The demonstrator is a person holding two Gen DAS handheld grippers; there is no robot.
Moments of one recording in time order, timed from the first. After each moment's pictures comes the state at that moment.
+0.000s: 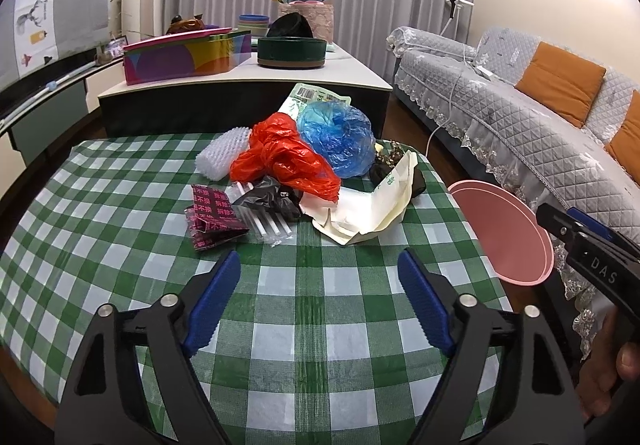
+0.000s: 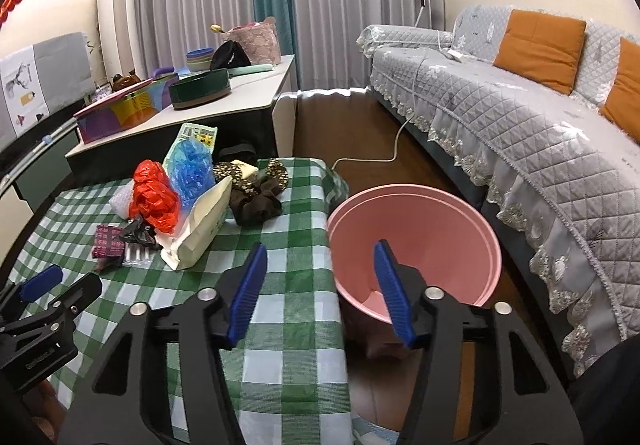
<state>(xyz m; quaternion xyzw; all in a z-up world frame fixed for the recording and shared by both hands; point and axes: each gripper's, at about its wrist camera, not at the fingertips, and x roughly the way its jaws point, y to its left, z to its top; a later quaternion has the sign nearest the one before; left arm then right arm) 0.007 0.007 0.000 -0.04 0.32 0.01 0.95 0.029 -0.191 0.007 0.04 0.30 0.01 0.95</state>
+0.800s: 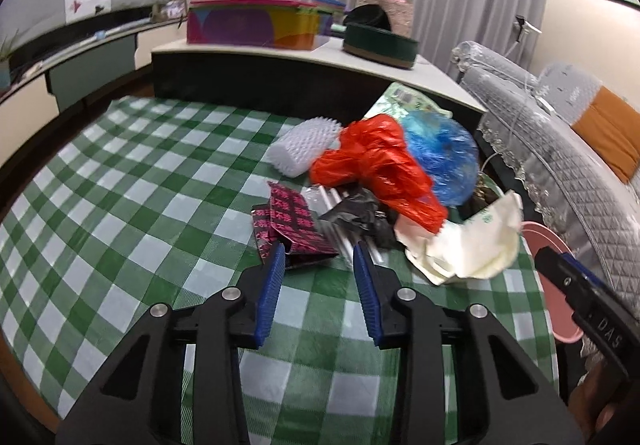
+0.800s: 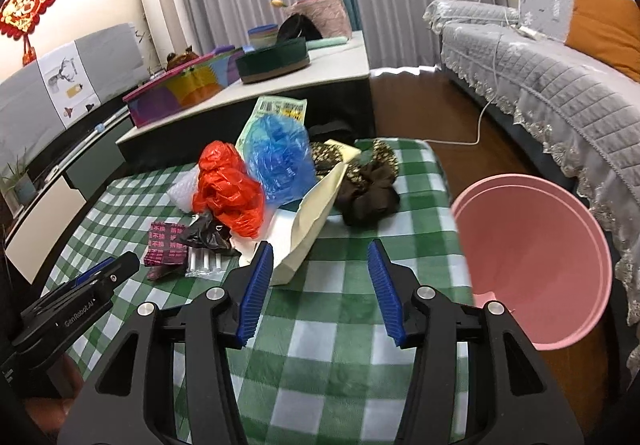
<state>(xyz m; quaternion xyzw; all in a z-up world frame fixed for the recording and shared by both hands) 0.051 0.081 -0.024 -0.12 0.34 0.10 0.93 0.087 -0.118 -0.020 0.07 0.33 0.13 0.93</state>
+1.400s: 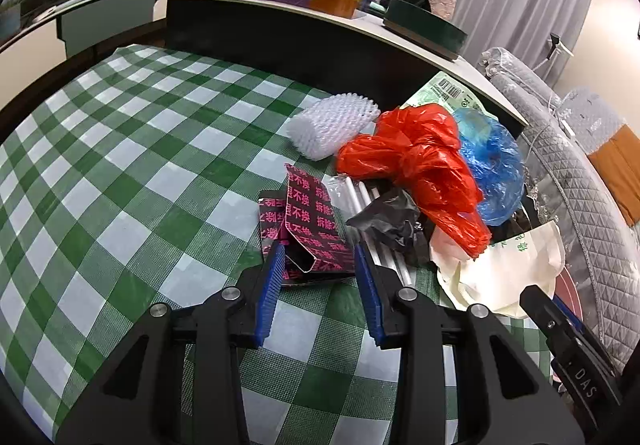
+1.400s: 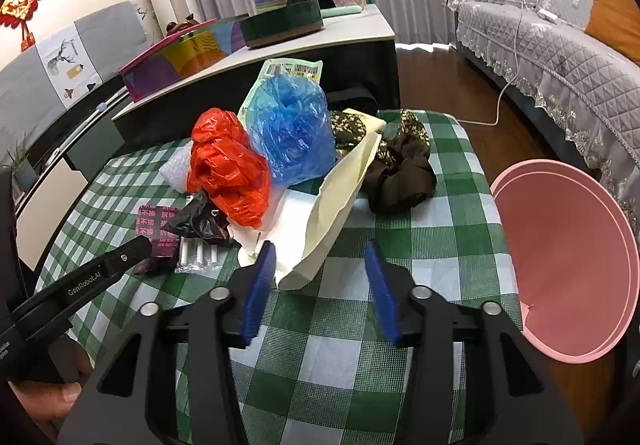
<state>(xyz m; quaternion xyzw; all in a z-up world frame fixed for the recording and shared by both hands) 0.083 0.104 -0.050 -0.19 0.37 0.12 0.90 0.117 -0.097 -0.045 0.06 0.37 0.15 0.91</state>
